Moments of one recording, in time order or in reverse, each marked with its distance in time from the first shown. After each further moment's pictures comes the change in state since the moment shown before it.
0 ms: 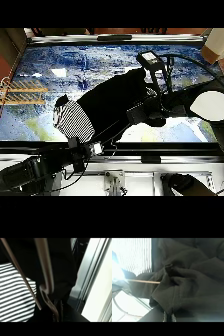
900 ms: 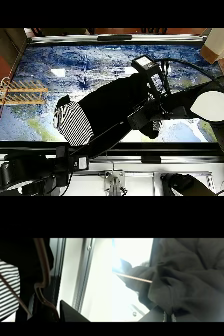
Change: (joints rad) left arm 0.021 0.198 -0.002 -0.197 -0.201 0.153; right arm 0.001 0.000 0.002 0.031 0.031 -0.114
